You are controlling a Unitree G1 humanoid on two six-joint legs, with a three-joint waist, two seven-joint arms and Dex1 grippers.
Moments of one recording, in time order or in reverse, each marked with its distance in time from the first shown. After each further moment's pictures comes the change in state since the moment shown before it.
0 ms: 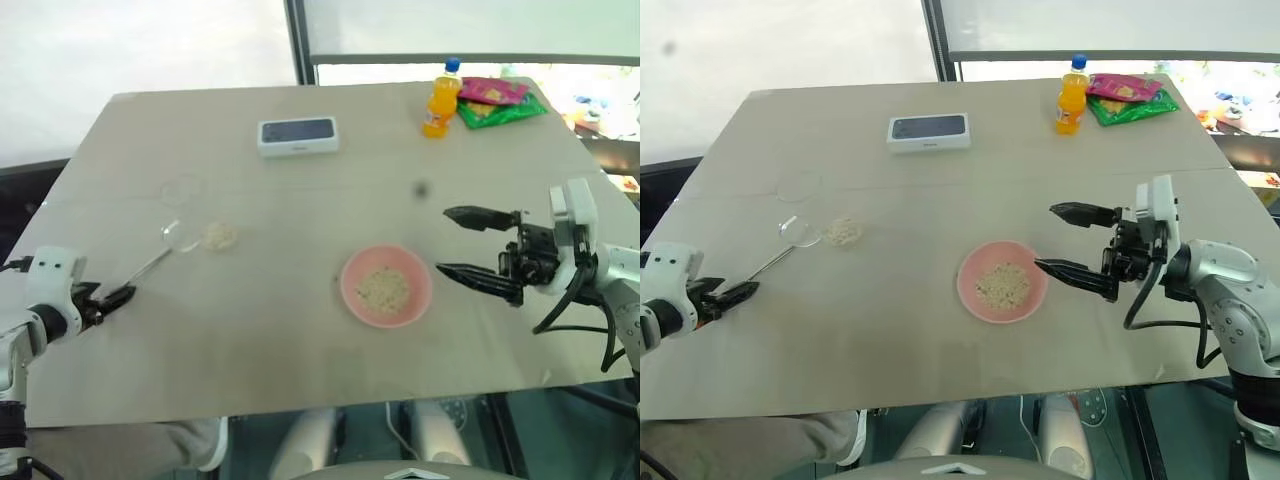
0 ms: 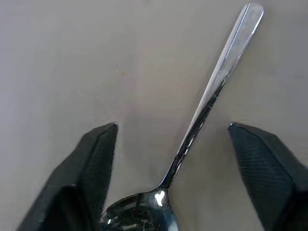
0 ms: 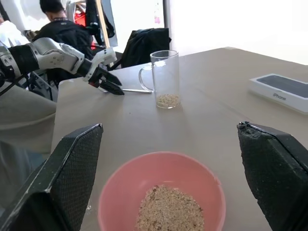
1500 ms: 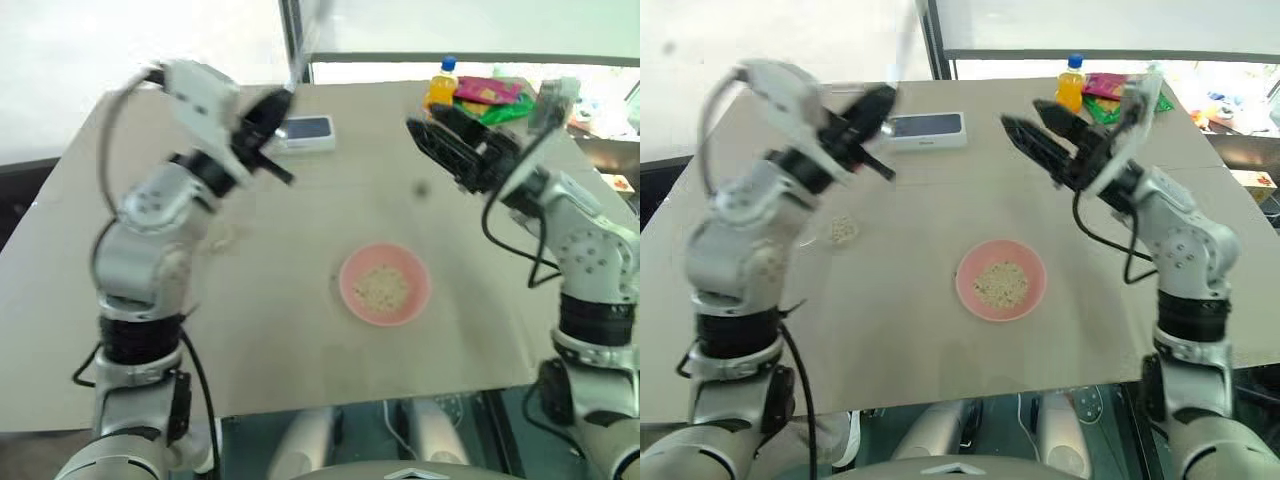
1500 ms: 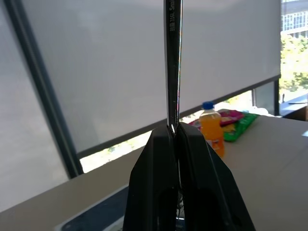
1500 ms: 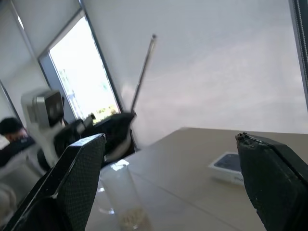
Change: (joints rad) left arm -0.572 -0.439 -0.452 -0.719 -0.118 -0.089 0.288; right arm -0.495 0.385 -0.006 0.221 0.124 0.225 -0.553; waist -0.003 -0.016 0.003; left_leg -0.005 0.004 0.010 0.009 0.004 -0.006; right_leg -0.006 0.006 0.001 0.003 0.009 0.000
